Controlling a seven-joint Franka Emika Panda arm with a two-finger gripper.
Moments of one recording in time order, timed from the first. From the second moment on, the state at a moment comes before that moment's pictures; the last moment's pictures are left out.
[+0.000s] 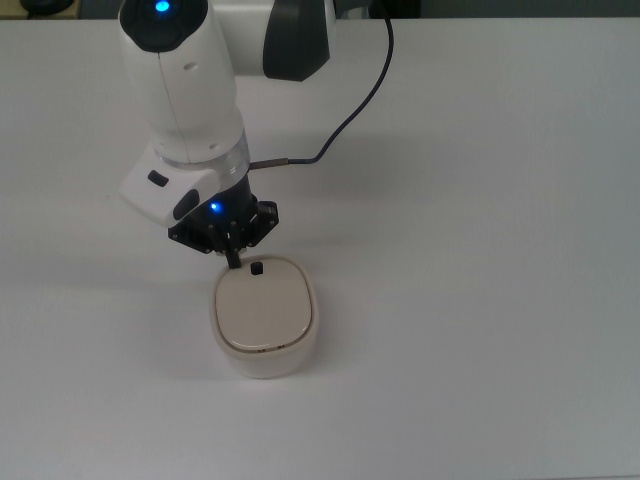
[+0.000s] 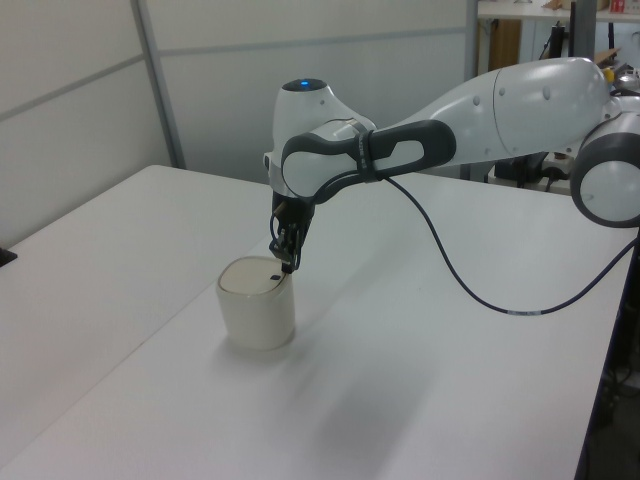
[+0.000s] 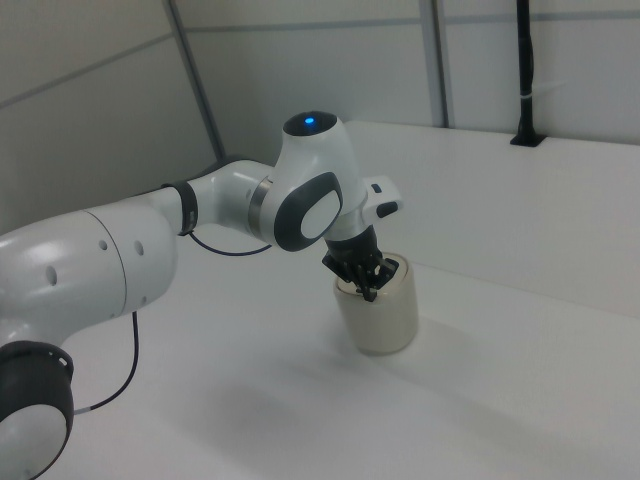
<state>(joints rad) -0.10 0.47 0.08 -1.43 0.03 2.09 -0.19</state>
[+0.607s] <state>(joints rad) -0.10 0.47 0.08 -1.41 0.09 2.09 -0.19</state>
